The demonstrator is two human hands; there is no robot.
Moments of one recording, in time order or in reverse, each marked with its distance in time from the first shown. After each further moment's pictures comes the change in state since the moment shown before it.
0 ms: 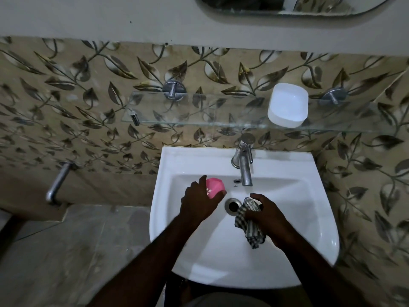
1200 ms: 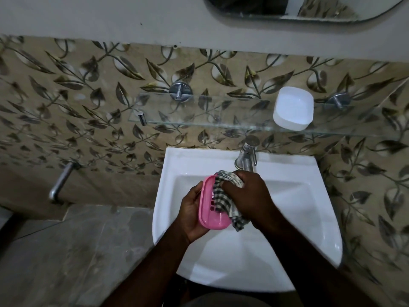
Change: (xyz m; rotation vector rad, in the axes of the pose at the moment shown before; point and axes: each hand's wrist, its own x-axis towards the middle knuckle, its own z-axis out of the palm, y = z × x) left_hand -0.035 0.001 -0.024 -1.748 -0.657 -0.246; right_hand -0.033 -0.100 0.048 -0.202 0.111 -0.447
